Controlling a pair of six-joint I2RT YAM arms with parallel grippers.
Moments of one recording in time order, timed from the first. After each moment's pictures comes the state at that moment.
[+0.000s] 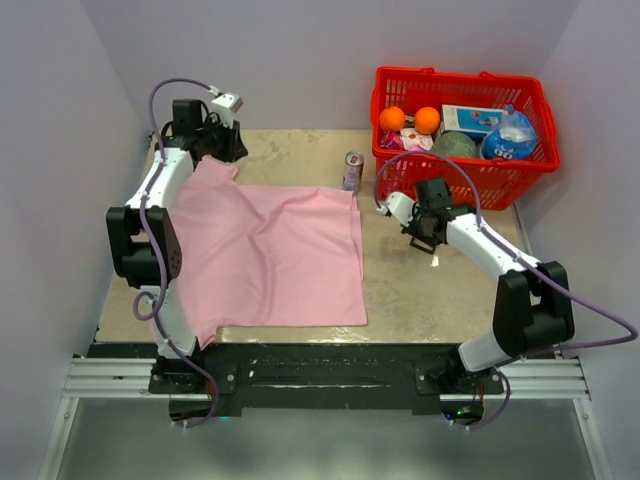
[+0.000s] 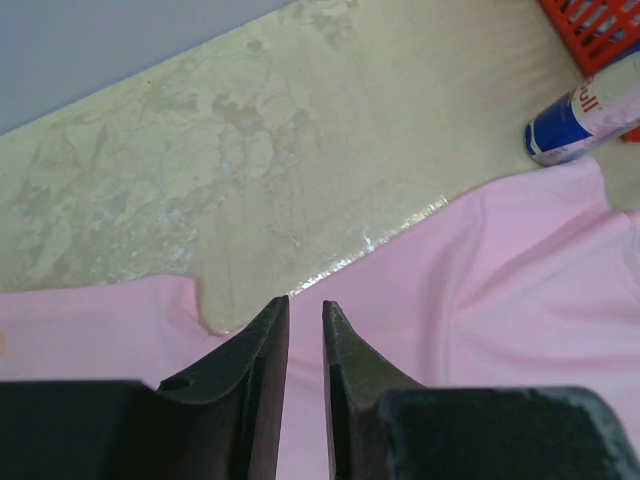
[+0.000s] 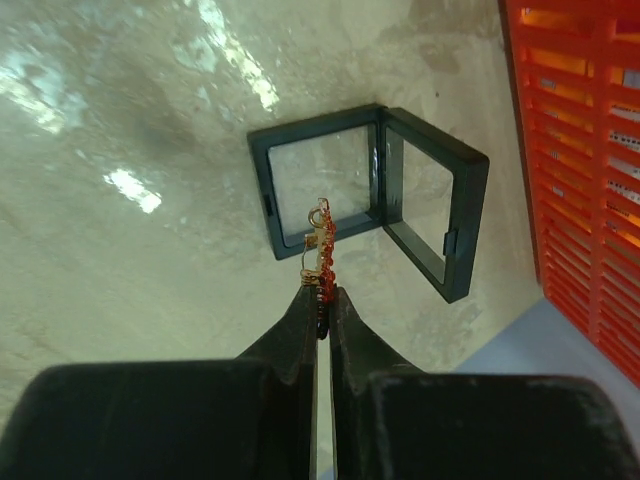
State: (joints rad) left arm -0.01 1.99 1.76 -0.38 0.51 0.20; right arm 0.25 1.49 1.03 -0.59 0.10 -0.80
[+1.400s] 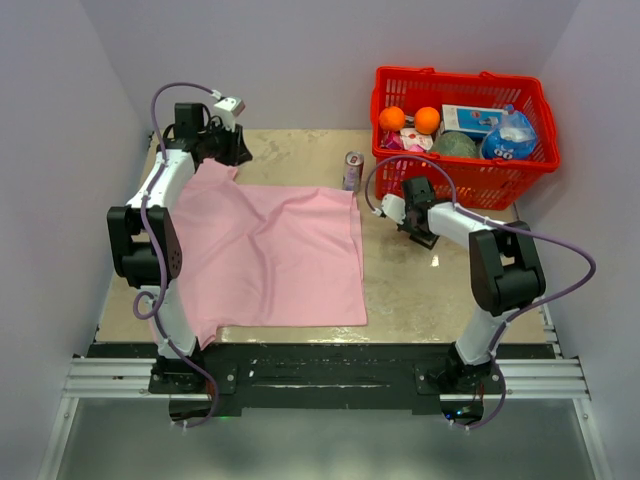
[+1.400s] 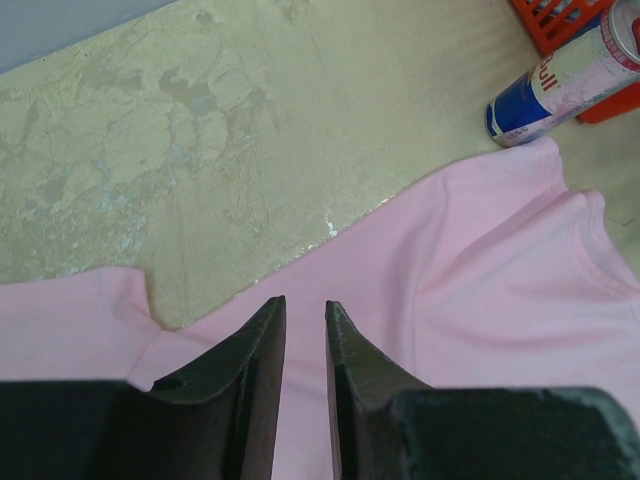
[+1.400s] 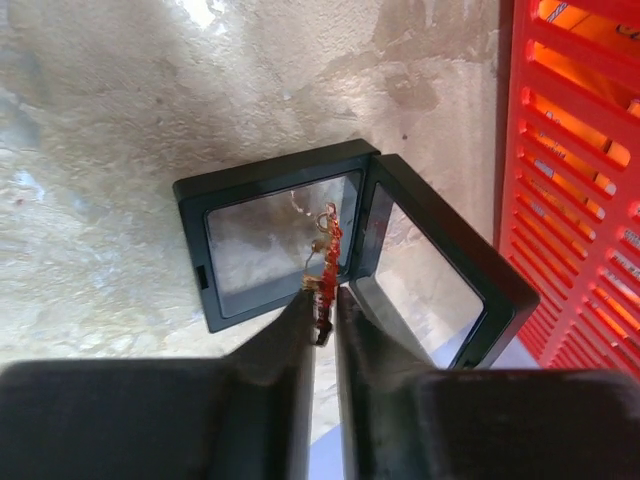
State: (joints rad) left arm -0.01 1.99 1.72 -0.39 0.58 0.18; right arm 0.25 1.78 1.09 -0.42 0.33 -0.91
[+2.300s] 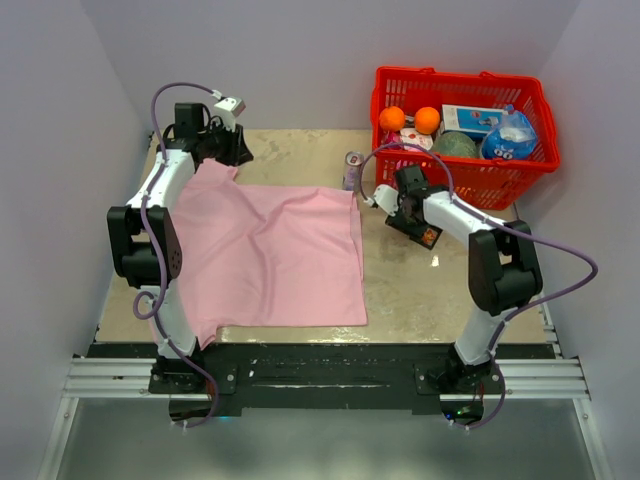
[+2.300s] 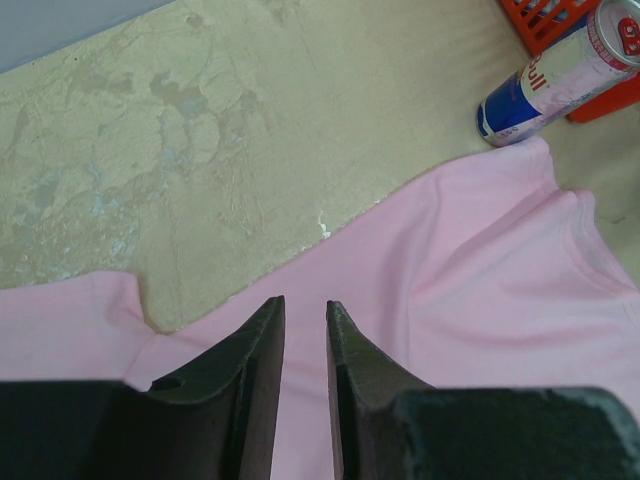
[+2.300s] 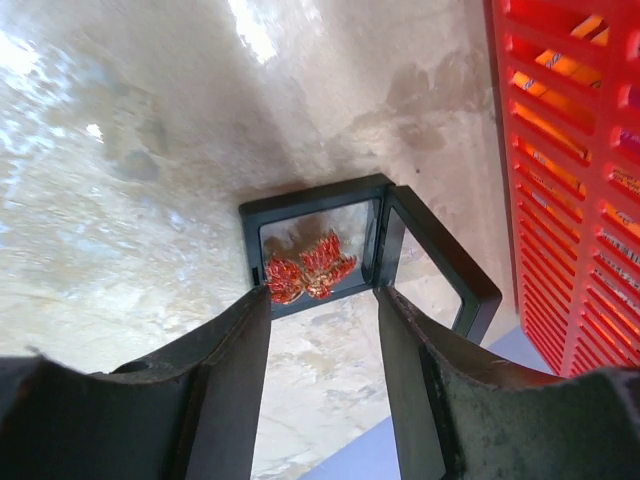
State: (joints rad) left arm -0.01 1.99 1.72 -0.39 0.60 0.18; right arm 0.30 1.79 1.23 -0.60 0.24 -0.79
